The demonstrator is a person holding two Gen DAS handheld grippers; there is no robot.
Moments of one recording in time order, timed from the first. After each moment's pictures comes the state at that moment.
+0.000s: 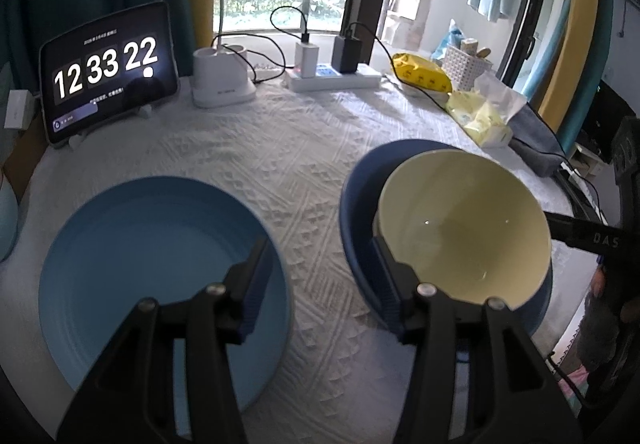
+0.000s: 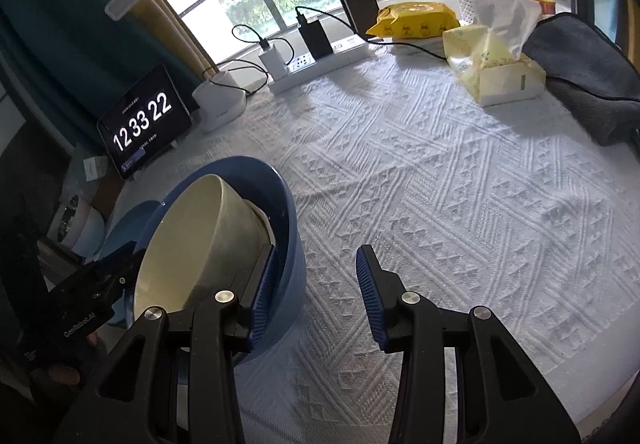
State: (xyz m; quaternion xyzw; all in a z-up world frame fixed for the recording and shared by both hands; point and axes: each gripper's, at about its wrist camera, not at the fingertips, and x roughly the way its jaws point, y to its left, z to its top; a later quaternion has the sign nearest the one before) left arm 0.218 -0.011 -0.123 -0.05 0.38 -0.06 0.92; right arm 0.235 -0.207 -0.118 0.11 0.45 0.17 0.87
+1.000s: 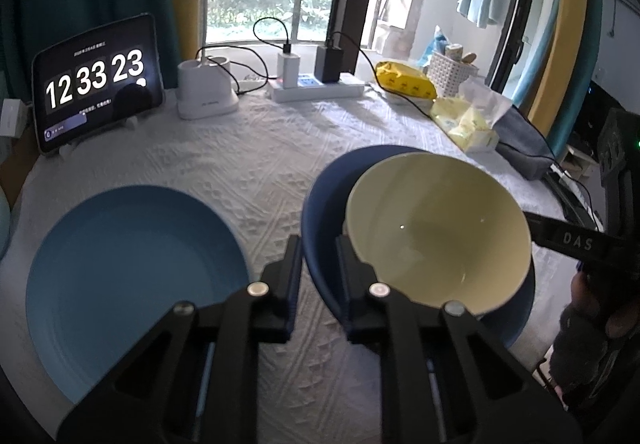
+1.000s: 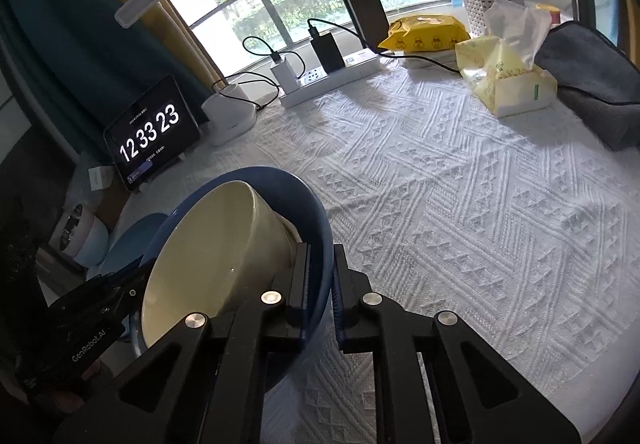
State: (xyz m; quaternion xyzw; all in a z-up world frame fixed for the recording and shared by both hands) left arm 0.213 -0.027 -0.120 -0.05 0.36 -0.08 0.93; right arm 0.233 -0.195 -0.119 0.13 0.42 0.17 0.88
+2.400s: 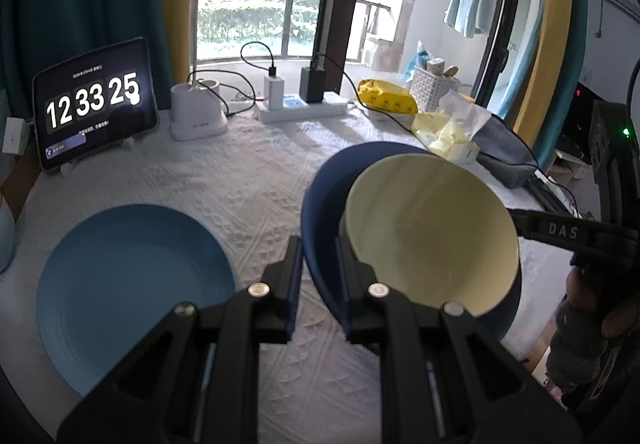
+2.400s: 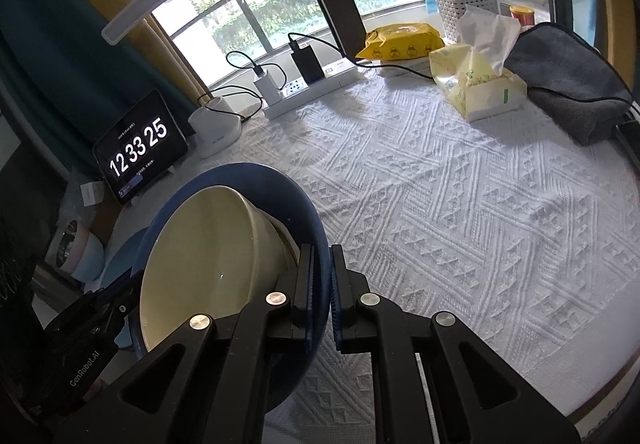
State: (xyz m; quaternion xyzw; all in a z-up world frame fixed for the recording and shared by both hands) left arm 0.197 -0.036 -0.099 -0.04 0.33 -0.09 0.94; right arm 0.222 -0.201 -0.095 0.13 0.42 0.13 0.89
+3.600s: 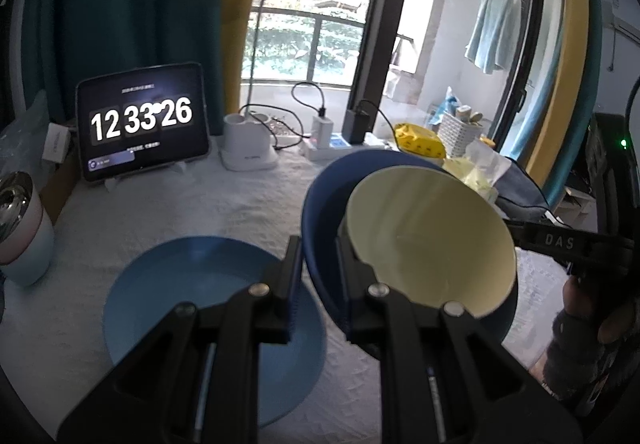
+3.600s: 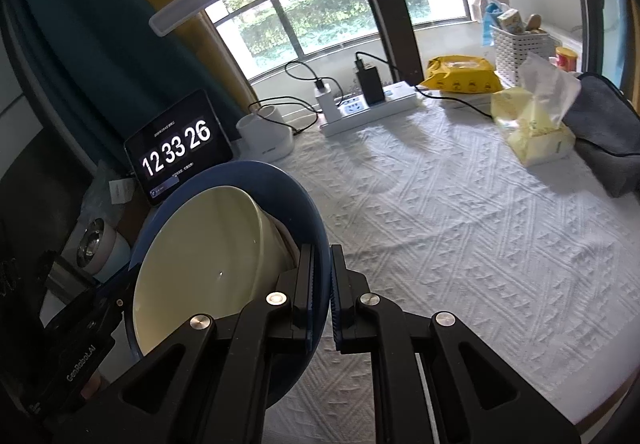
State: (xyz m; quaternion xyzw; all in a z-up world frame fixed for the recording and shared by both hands) left arm 0.184 0.033 -0.064 -0.08 0.29 -0.06 0.95; right arm 0.233 -0.129 -0.057 0.10 0.40 0.18 0.89
